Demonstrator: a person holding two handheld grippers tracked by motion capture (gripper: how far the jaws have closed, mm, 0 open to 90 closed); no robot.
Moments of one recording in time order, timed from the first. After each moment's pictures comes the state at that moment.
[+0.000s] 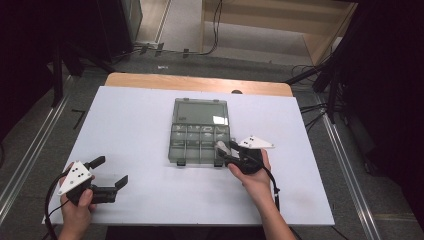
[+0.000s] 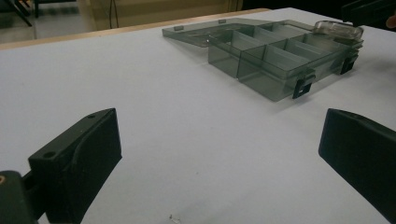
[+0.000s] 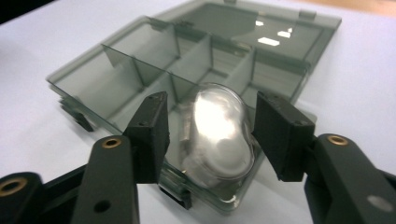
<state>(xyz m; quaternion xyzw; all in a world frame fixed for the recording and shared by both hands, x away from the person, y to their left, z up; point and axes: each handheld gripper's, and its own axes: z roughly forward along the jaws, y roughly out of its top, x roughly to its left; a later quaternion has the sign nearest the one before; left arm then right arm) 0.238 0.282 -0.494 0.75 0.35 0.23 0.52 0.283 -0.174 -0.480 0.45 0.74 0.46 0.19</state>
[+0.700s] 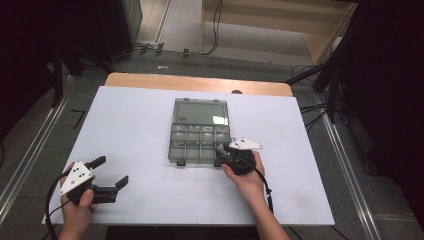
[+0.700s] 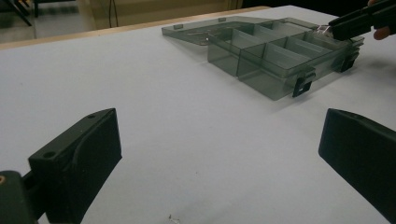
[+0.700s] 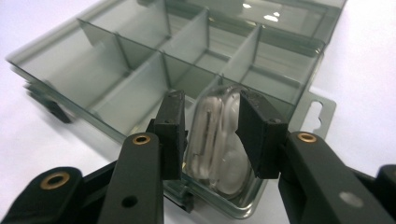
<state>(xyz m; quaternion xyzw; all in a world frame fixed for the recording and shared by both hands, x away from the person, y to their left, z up) 0.238 0.281 -0.494 0.75 0.35 0.23 0.51 0.290 -0.155 -0.497 0.48 0.75 0.41 0.20</state>
